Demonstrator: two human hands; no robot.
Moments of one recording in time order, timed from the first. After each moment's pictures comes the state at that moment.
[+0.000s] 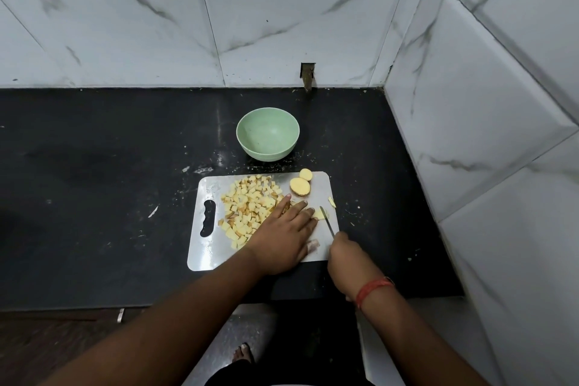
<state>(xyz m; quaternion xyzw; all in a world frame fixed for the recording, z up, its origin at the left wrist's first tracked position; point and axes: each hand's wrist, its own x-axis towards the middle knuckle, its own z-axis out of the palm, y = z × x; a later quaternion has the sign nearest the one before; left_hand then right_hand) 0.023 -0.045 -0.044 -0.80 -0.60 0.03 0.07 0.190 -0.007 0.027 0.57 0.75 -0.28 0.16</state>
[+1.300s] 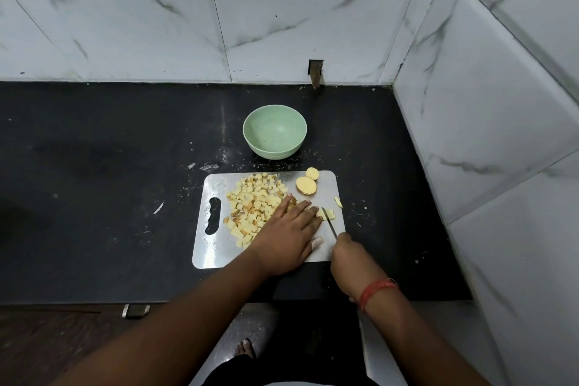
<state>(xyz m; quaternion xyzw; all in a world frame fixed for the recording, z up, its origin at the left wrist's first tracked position) 0.022 -0.049 -0.050 -0.78 -0.62 -0.03 0.06 0.188 -0.006 0.015 0.56 0.77 -0.27 0.14</state>
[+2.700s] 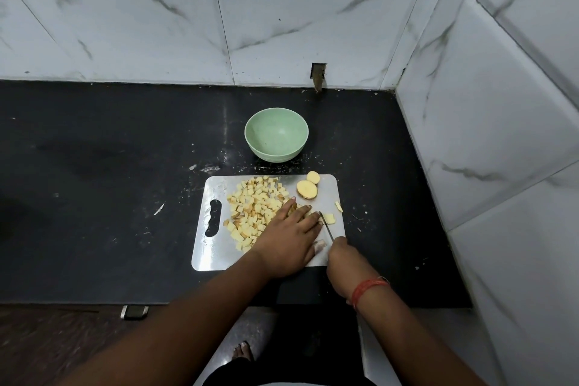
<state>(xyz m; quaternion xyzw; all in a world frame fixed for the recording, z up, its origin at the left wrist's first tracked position) 0.026 -0.043 -0.045 -0.78 -0.62 0.01 0.06 0.177 -0.002 0.003 0.57 0.76 -0.26 0.19</state>
